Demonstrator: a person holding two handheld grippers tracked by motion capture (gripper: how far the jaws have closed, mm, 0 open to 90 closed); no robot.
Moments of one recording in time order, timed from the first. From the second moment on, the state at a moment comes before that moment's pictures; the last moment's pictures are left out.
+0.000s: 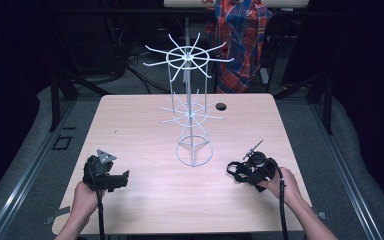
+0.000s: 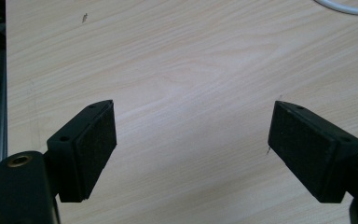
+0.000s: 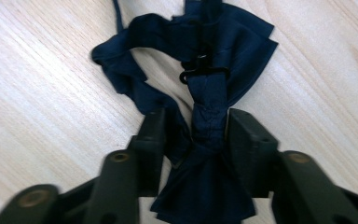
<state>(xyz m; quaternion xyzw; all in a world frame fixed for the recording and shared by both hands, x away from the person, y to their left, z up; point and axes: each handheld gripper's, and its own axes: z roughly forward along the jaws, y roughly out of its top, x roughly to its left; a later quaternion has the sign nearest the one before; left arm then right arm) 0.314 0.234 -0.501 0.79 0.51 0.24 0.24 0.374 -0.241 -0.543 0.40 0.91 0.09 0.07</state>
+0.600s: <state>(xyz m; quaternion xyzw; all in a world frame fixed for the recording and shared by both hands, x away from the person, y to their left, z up) 0.313 0.234 -0.501 0.79 0.51 0.24 0.25 0.367 -0.238 -0.538 0.40 0.91 0.11 0.08</state>
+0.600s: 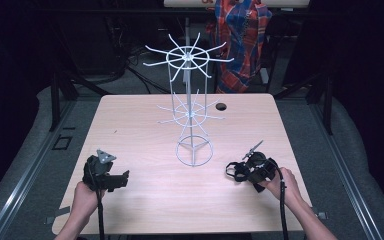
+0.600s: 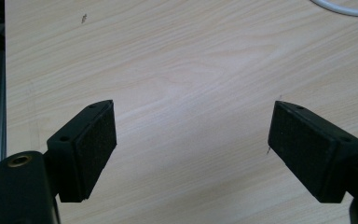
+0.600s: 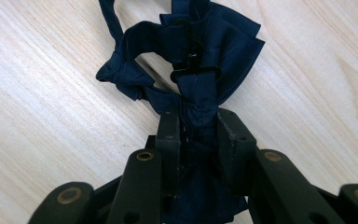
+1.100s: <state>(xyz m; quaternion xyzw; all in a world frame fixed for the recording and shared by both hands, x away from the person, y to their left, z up) 0.313 0.234 -0.501 0.79 0.51 0.24 0.24 0.361 -0.242 -0.522 0.40 0.90 0.15 0.10</state>
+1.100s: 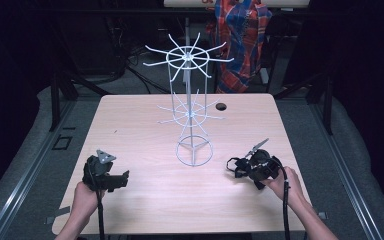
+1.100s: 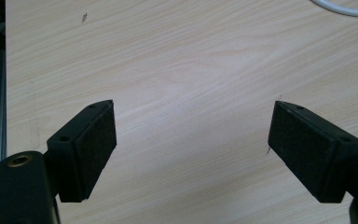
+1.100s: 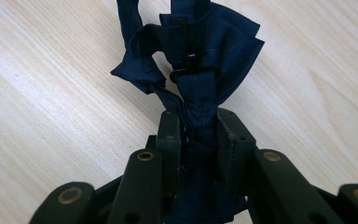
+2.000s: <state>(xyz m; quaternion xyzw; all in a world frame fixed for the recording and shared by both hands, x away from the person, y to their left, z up) 0.313 0.239 -0.502 0.78 0.52 0.24 0.25 0.358 -0.244 -0.494 0.38 0.89 0.21 0.13</state>
